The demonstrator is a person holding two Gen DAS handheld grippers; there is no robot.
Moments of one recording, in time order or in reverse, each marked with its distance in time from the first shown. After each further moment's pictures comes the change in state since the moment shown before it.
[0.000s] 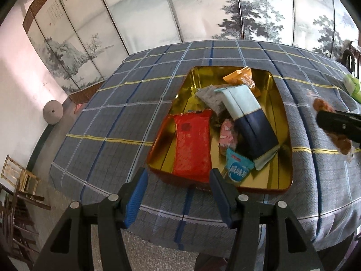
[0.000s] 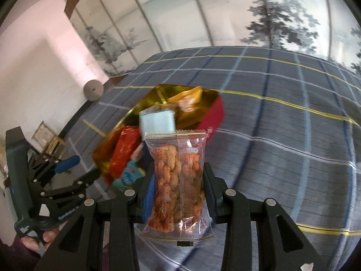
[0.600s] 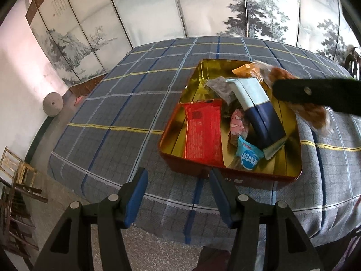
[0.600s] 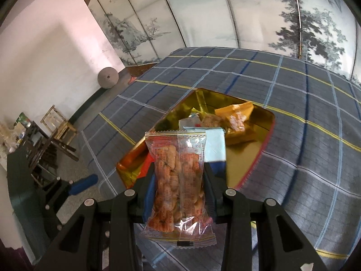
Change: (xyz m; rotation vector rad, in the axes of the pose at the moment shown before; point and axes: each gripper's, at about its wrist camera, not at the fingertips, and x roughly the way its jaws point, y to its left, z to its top) left arm 0.002 0.017 -0.012 -0.038 0.032 -0.013; right arm 0.036 0.058 0.037 -0.088 0.044 0.067
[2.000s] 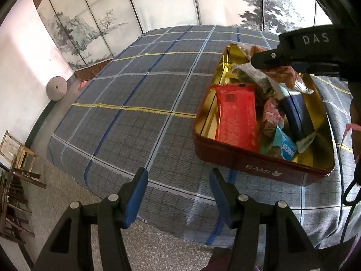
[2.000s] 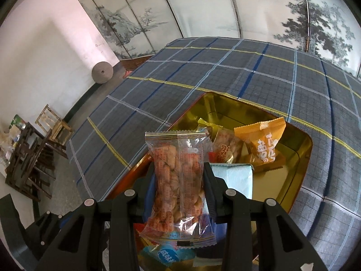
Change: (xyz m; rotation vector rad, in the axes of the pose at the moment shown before) left arm 0.031 0.035 -0.012 -0.074 0.068 0.017; right arm 0.072 0.011 0.043 0.027 0.057 -0.029
